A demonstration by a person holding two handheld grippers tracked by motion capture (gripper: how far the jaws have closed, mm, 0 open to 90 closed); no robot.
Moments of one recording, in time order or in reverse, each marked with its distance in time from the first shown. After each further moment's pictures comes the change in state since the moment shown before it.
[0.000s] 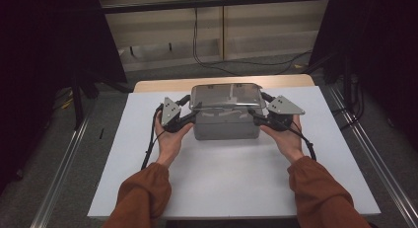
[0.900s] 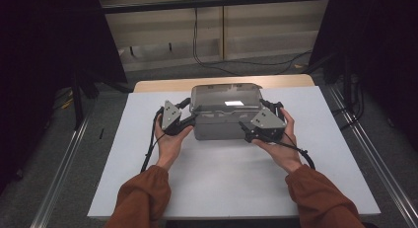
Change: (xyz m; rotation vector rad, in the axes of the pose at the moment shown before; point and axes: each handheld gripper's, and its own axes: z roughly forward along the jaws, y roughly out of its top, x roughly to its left) left arm -0.004 -0.008 -0.005 0.007 -0.001 0.024; right arm 0.038 0.007 -0.010 0.115 -0.021 -0.219
